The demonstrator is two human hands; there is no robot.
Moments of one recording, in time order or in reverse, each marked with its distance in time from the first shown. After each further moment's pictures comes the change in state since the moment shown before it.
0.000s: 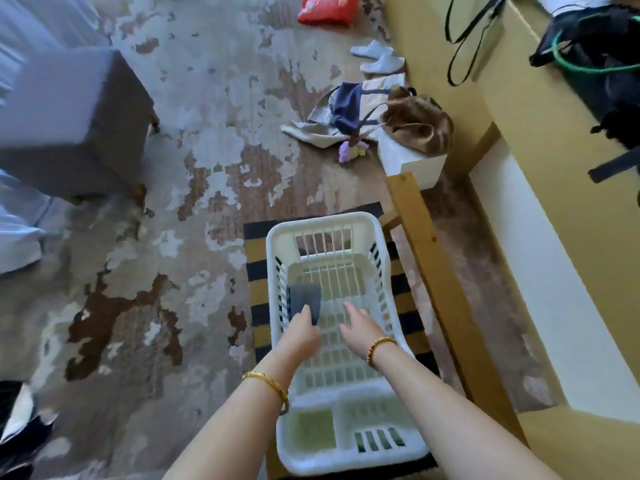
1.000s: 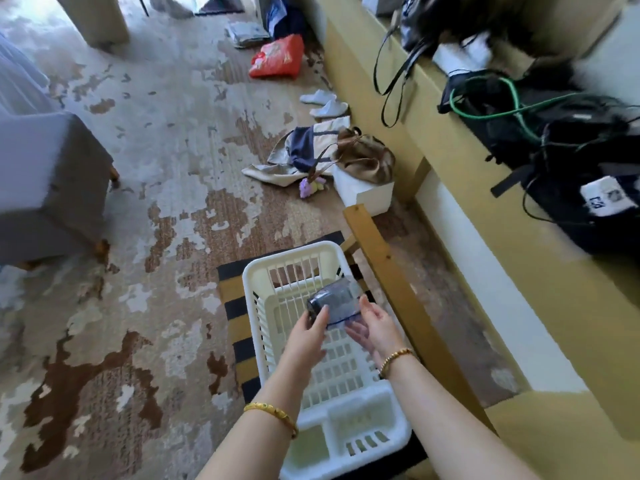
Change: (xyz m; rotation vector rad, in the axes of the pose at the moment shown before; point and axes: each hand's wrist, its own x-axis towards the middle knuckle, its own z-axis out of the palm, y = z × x) left_hand -0.076 0.062 -0.021 -0.835 -0.064 0.082; right_hand -0.079 -0.010 -0.058 1.235 0.279 0.042
